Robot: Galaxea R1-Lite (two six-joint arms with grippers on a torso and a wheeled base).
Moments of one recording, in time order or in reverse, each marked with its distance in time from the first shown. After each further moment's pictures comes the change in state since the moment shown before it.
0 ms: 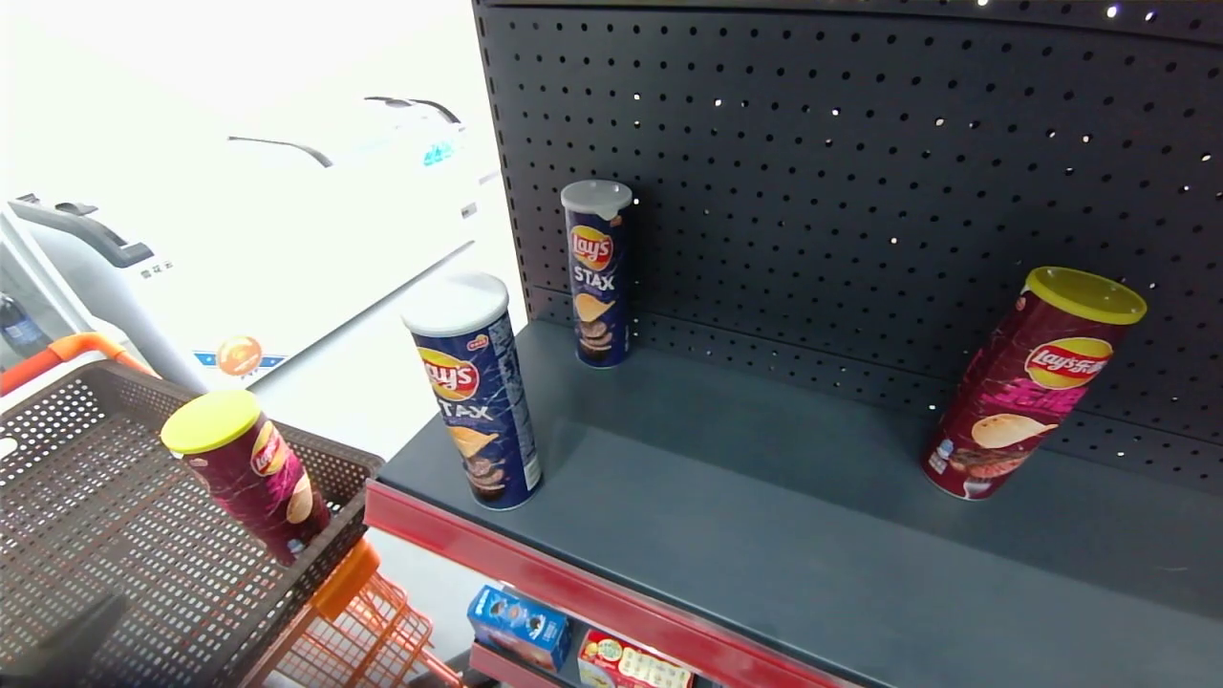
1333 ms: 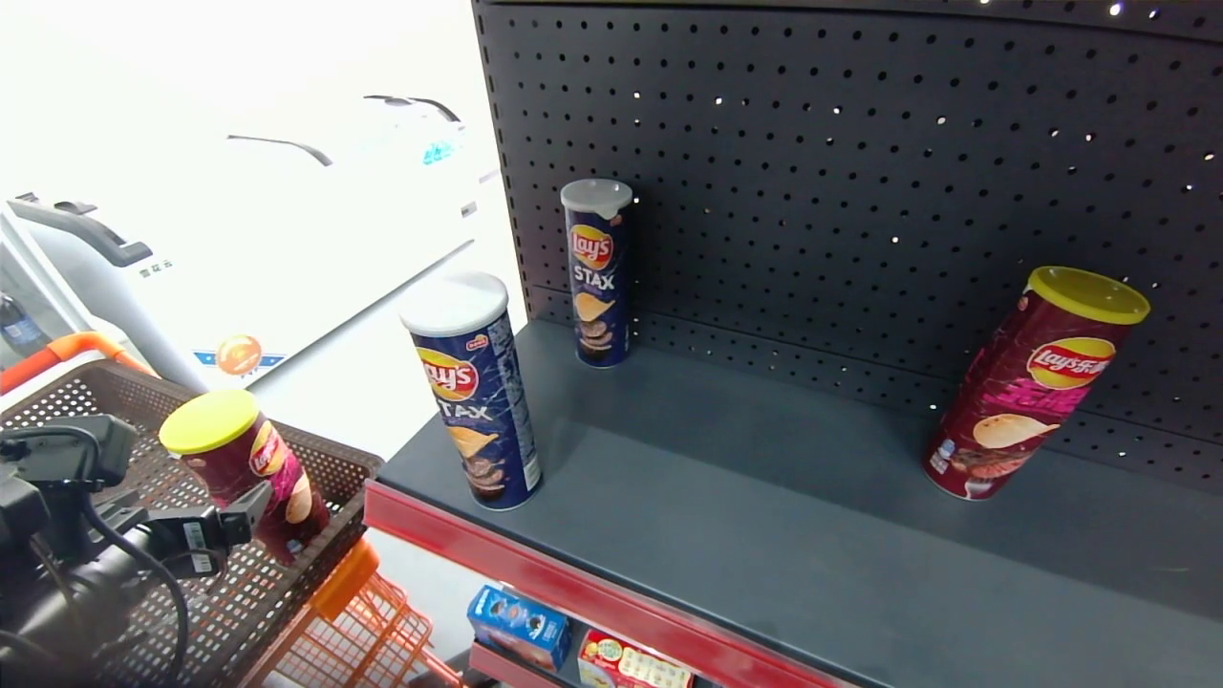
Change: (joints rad) left arm 0.114 0.869 0.213 -1.086 -0.012 -0.025; right arm 0.000 0.000 0.000 0.000 0.000 0.000
